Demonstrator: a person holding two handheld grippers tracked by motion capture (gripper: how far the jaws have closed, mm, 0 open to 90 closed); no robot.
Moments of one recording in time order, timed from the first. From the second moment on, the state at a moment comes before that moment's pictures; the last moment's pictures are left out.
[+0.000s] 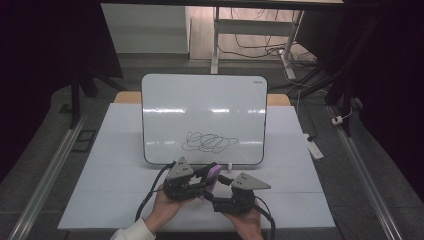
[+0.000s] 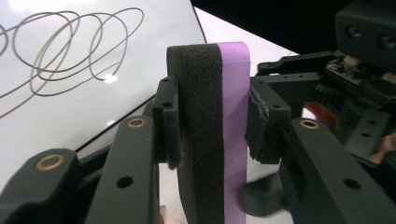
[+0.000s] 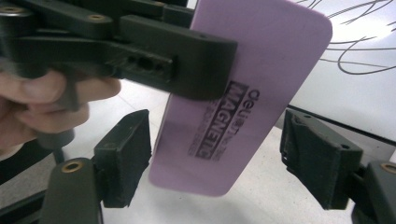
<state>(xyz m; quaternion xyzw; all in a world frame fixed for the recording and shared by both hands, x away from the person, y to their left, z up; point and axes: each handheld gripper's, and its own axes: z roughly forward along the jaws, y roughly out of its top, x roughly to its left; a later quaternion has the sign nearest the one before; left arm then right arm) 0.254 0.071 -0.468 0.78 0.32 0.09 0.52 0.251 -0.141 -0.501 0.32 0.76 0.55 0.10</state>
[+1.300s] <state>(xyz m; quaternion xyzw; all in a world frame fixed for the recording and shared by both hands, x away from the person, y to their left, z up) 0.218 0.242 -0.507 0.78 0.46 0.18 0.38 0.331 -0.176 -0.458 0.38 0.74 0.46 0.31</state>
